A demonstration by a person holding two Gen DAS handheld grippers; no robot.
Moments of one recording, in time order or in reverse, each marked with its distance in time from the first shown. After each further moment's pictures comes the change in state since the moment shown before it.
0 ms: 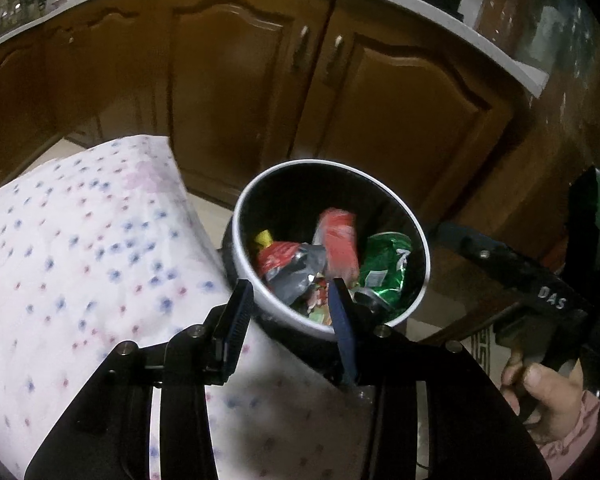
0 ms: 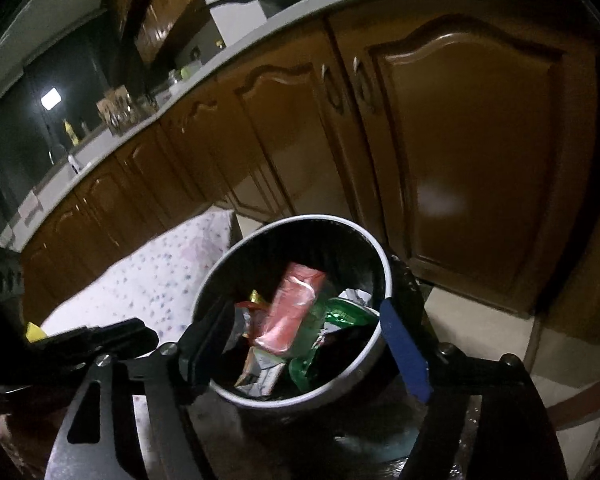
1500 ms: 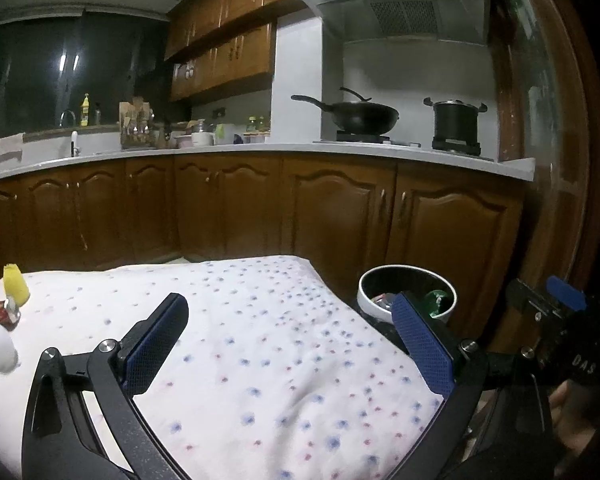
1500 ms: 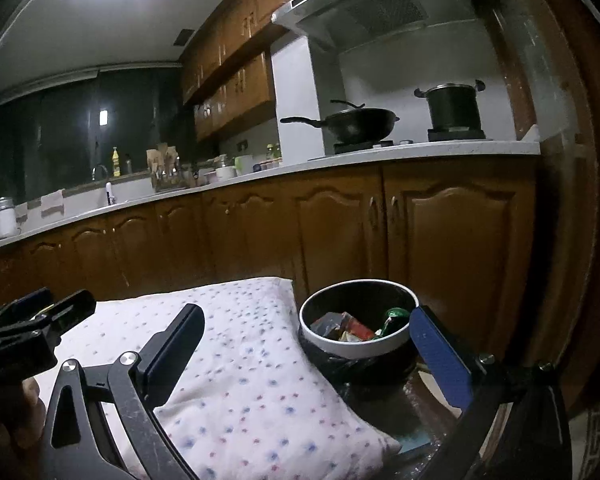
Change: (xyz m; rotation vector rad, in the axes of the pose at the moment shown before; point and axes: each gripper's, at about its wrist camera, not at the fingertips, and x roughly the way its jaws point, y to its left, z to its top) left arm -0.237 0.018 -0.170 0.002 -0.629 0.364; right arm -0.167 0.147 -0.141 -0.222 -0.466 -0.074
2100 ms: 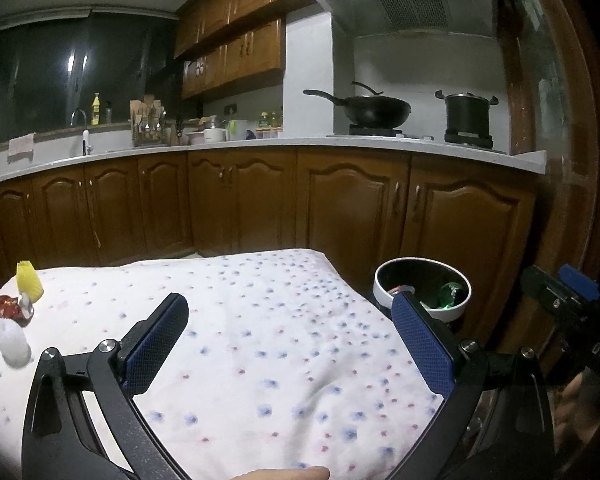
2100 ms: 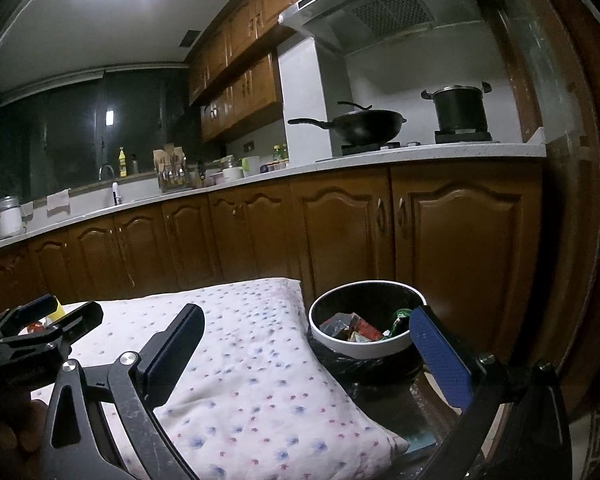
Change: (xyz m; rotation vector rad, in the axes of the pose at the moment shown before) left arm -0.002 0.003 -0.004 0.005 0.019 0.048; right arm -0.005 0.007 0.001 -0.003 -0.005 0.022
